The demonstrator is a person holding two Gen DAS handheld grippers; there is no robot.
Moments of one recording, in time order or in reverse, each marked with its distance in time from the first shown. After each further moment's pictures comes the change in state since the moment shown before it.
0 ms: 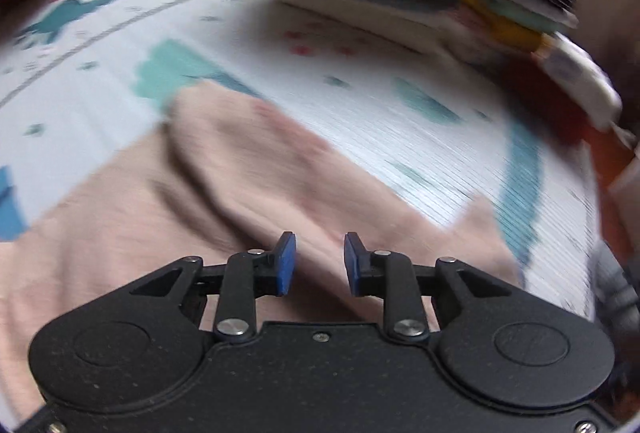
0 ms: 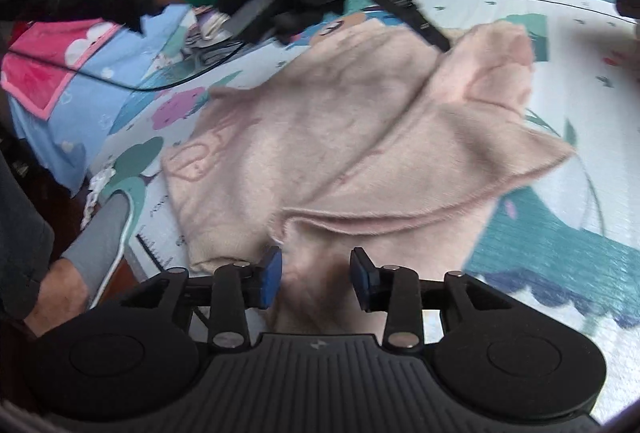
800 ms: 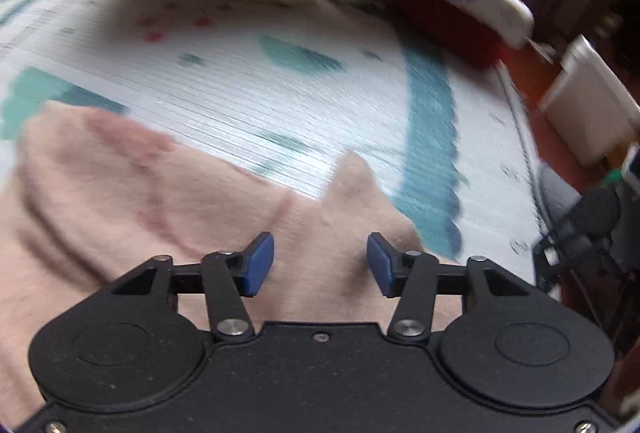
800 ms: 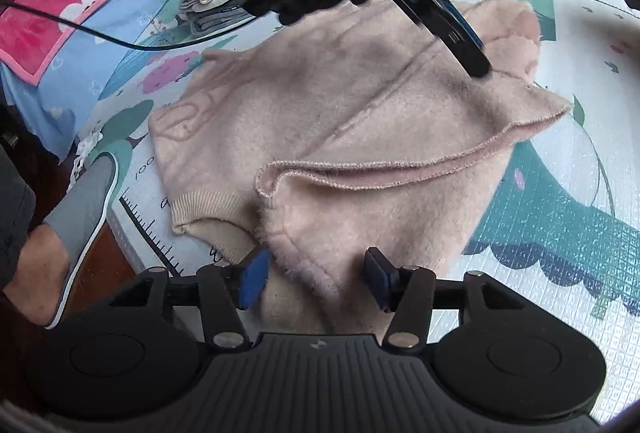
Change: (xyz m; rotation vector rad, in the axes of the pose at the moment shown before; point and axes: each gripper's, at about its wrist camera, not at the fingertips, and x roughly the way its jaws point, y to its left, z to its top) left arm 0.027 -0.049 0.005 0.266 0.093 -0.249; right arm 0.011 0.004 -0.011 -0.053 0.069 -0.014
